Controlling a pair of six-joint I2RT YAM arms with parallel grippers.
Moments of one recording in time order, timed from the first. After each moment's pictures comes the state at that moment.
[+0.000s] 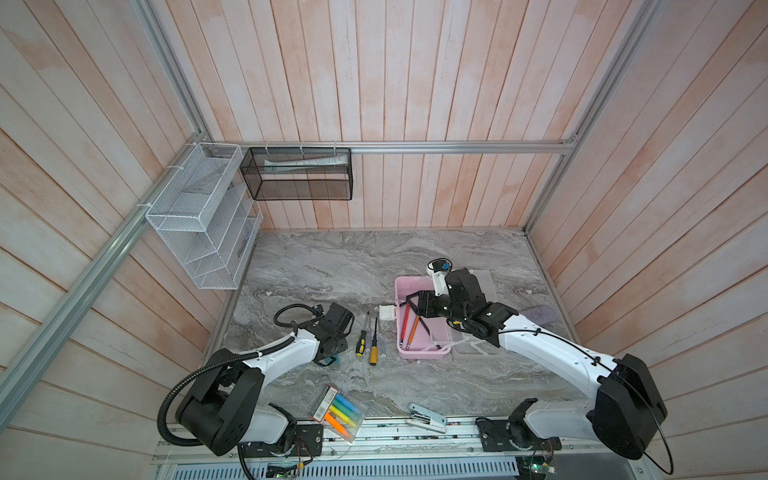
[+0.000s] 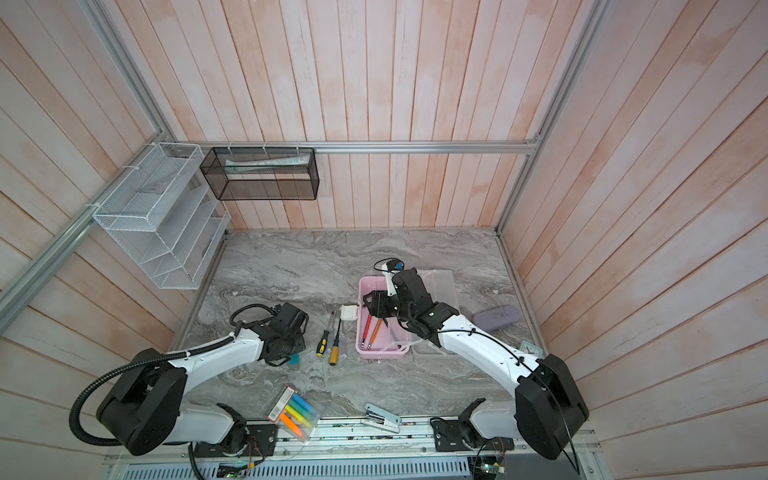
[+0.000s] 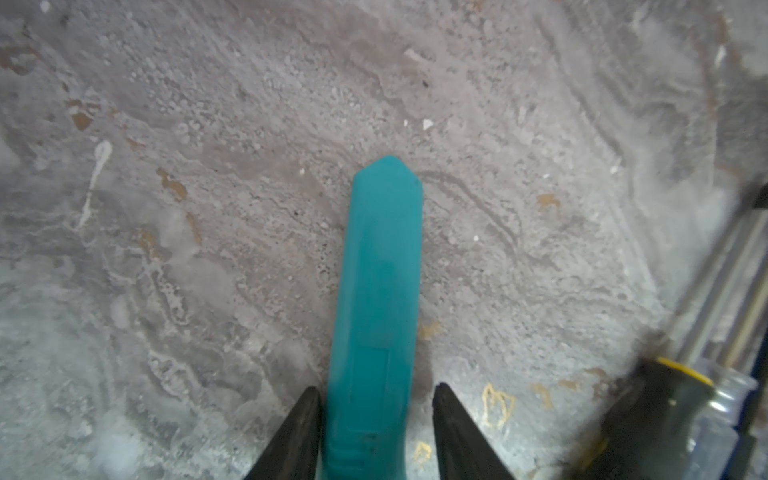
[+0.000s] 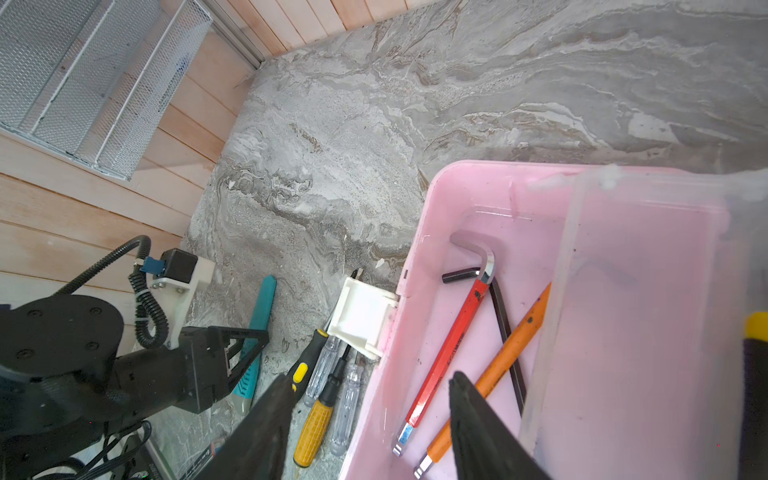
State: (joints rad) left arm -0.54 1.41 0.65 -0.50 -0.24 -0.83; right arm 0.67 1.32 0.88 -0.14 -0.15 0.56
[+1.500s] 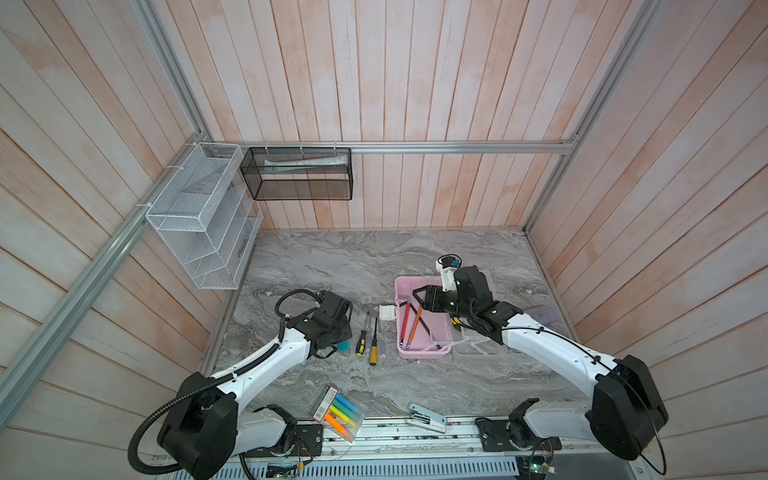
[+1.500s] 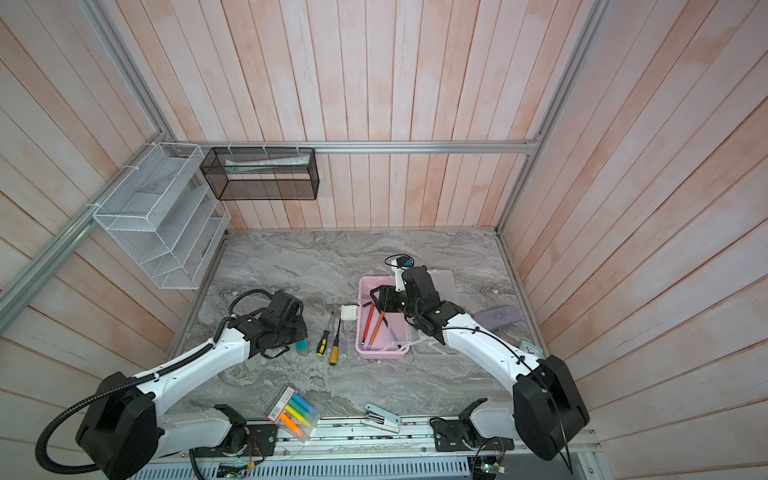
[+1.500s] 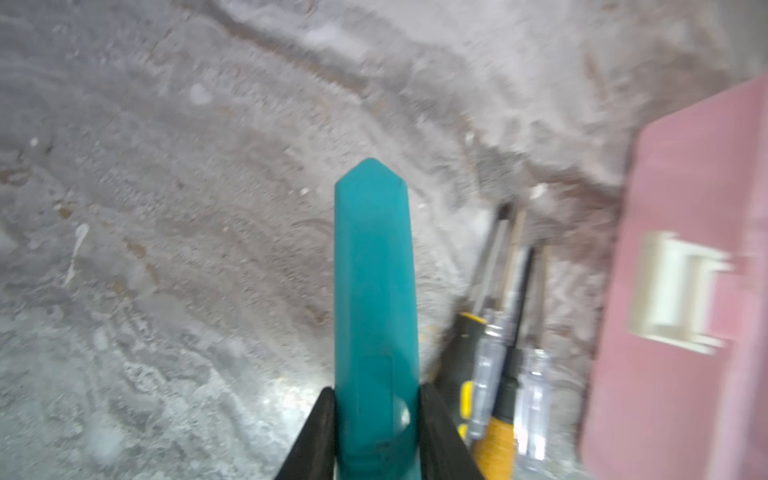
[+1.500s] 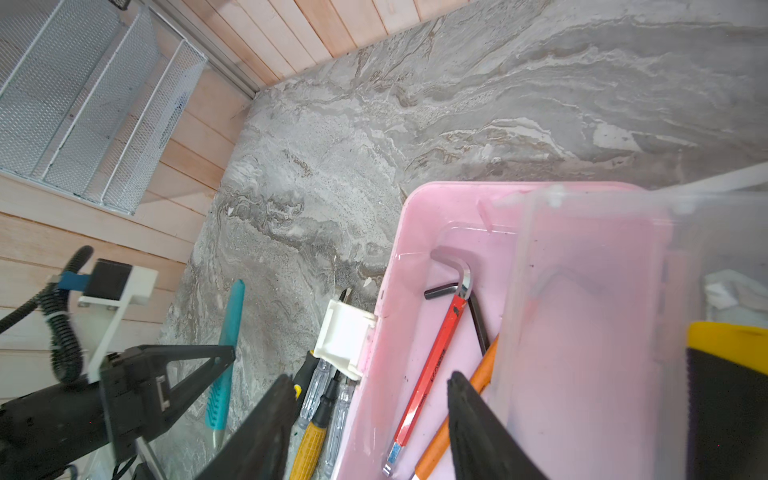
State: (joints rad) left arm -0.56 1.25 0.80 -0.56 -0.13 -0.76; right arm 0.57 1.30 0.85 -0.09 -0.20 0.59
